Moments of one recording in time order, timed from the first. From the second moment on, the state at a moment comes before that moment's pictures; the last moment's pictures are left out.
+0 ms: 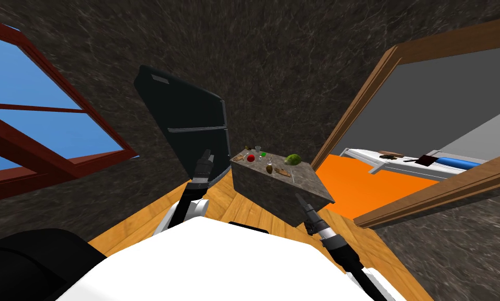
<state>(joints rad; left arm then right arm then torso) 0.48 -0.03 0.05 -2.31 -0.12 -0.35 -0.07 0.55 -0.64 0.03 -1.68 0.17 -0.60 -0.02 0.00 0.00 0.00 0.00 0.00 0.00</state>
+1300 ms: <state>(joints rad) 0.48 -0.03 0.05 -2.31 -0.12 -0.35 -0.07 0.57 -0.75 0.03 -1.60 0.21 -0.61 0.02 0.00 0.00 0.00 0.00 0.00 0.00</state>
